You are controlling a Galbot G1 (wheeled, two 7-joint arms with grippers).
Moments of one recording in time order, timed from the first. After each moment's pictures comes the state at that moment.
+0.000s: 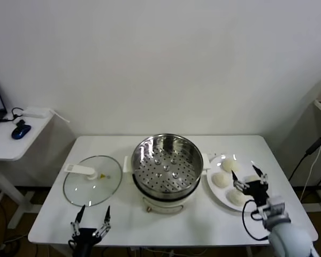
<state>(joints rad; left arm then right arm) 1.78 -1.52 -0.63 -1.94 -0.10 -0.30 0.10 -1.25 0.87 0.51 1.89 0.22 -0.45 -0.11</state>
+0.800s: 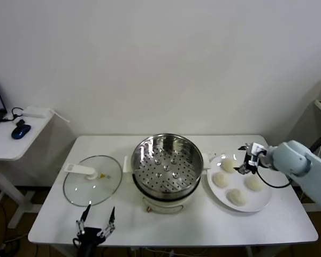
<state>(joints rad) 1.76 -1.50 -0.61 -1.89 -0.05 -0.31 0.12 -0.04 0.52 -0.71 1.44 0.10 -0.46 -0.83</state>
